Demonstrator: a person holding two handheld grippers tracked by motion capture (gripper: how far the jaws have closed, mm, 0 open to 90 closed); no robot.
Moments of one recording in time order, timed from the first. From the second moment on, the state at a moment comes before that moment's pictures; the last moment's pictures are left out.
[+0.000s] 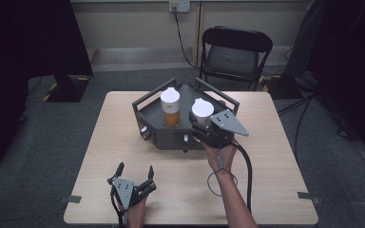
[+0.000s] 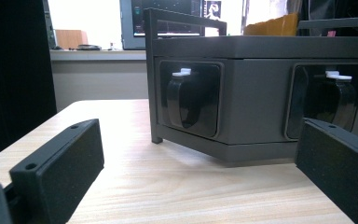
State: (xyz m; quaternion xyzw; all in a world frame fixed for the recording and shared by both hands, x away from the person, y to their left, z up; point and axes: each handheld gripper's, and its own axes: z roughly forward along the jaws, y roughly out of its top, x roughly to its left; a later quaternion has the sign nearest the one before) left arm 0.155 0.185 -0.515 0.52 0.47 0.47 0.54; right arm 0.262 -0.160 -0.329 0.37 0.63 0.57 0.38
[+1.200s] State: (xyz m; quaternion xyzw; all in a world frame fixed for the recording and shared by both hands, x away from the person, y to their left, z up) left arm 0.155 0.185 -0.515 0.52 0.47 0.47 0.54; right arm 0.331 -0.142 -0.329 0.40 0.62 0.55 0.38
